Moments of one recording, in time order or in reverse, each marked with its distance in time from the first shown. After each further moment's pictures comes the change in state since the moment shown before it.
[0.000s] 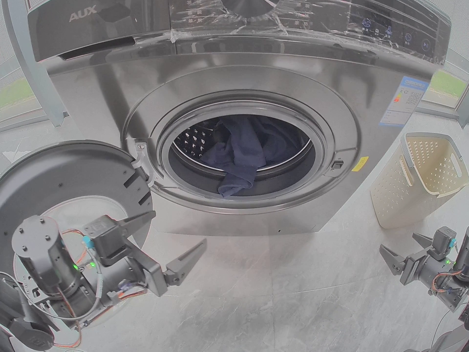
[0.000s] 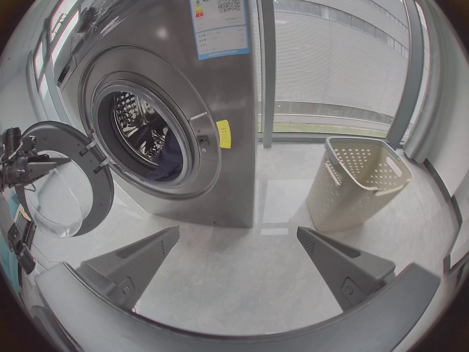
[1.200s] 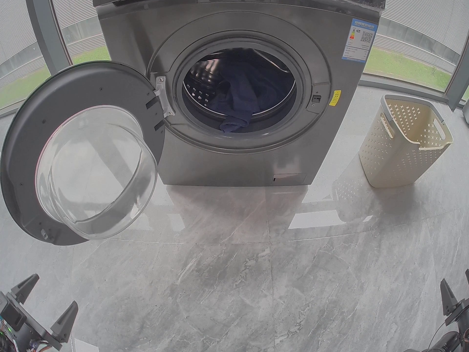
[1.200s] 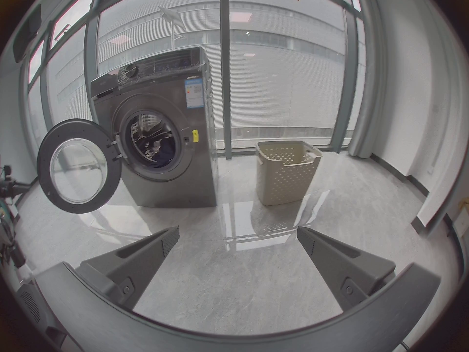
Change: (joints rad) left arm 0.445 -1.089 0.240 0.887 -0.038 0.074; right arm -0.256 -1.117 0.000 0.915 -0.004 -0.037
